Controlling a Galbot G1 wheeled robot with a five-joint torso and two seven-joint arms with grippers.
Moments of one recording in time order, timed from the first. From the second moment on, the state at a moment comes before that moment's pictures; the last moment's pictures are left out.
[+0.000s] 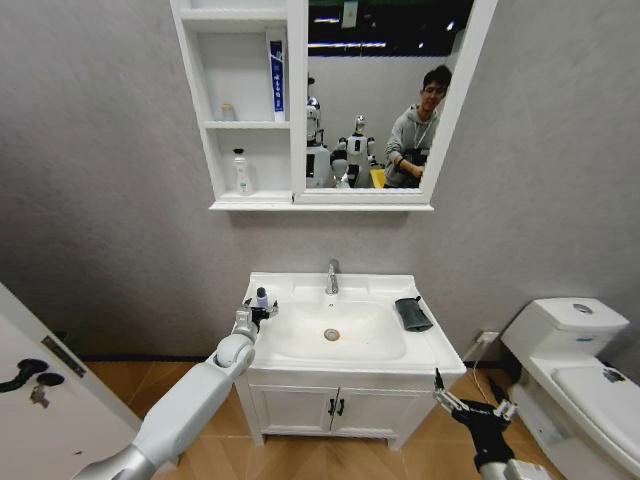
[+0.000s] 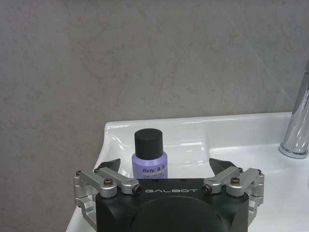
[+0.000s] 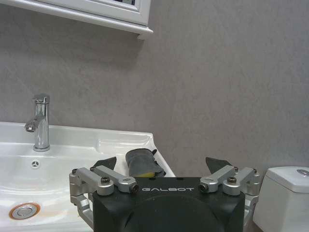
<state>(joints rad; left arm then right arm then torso) 0.72 -1.10 0.11 -1.43 -0.66 0.18 -0.39 -2.08 1.41 0.73 2.38 0.15 0.02 0.27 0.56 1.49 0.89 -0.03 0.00</state>
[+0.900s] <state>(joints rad) 0.67 -1.17 0.12 -1.30 -0.66 0.18 -0.43 -2.09 1.41 0.73 2.39 0.16 0.03 0.27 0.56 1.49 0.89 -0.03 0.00</state>
